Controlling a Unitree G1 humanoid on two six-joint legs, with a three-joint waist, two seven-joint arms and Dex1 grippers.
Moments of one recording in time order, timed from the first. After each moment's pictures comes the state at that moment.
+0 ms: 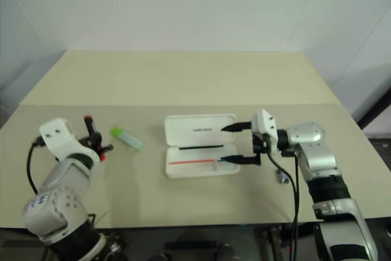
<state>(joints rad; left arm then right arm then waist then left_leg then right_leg) -0.44 0.09 0.51 -0.63 -0.15 1.05 -0.06 -0.71 -0.62 0.07 0.36 0.35 -0.03 1.45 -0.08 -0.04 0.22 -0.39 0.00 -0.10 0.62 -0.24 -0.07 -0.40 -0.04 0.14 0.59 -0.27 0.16</state>
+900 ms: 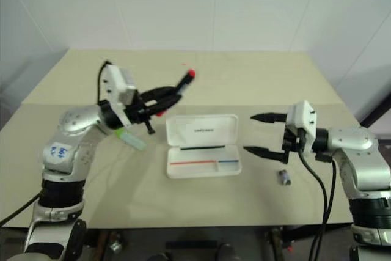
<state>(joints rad) -0.73 0.46 0.01 -0.15 -0.35 0.35 -0.85 -0.47 -0.82 -0.19 -0.07 0.50 0.24 1.23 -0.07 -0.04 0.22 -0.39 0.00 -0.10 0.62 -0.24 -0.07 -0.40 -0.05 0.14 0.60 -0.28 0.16</state>
